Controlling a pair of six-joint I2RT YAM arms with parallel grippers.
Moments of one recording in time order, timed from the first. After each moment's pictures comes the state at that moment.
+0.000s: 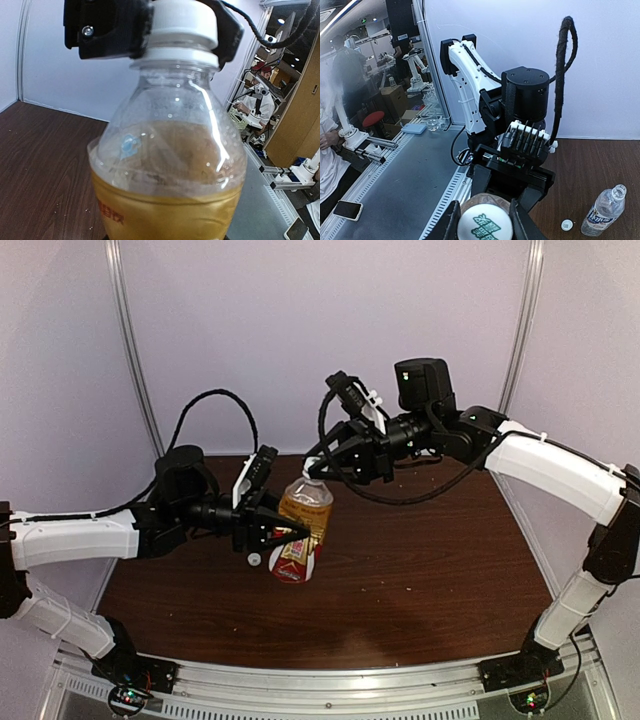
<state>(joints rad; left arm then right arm) -0.83 1.30 0.81 0.44 0.89 -0.26 0.81 1.63 1.62 -0.29 -1.07 -0.13</state>
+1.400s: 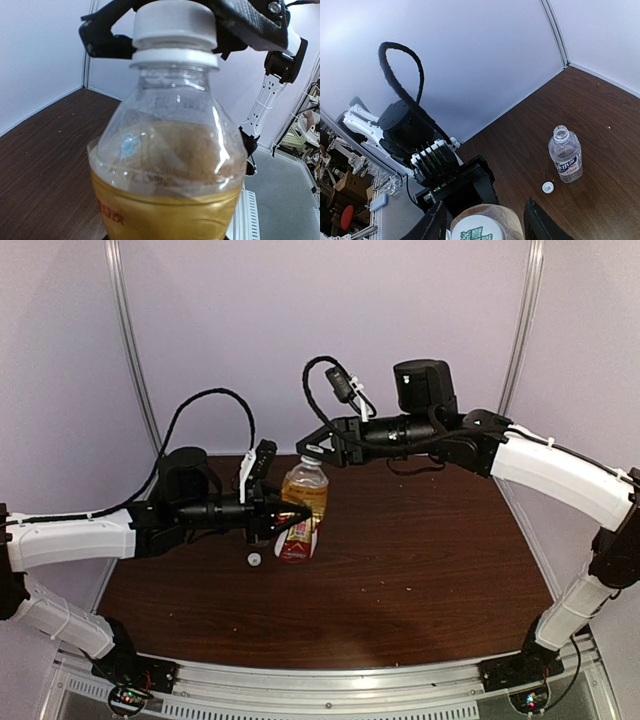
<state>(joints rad) -0.83 1.29 0.81 0.33 0.54 -0.18 0.88 1.58 1.60 -0.28 -0.46 0.39</state>
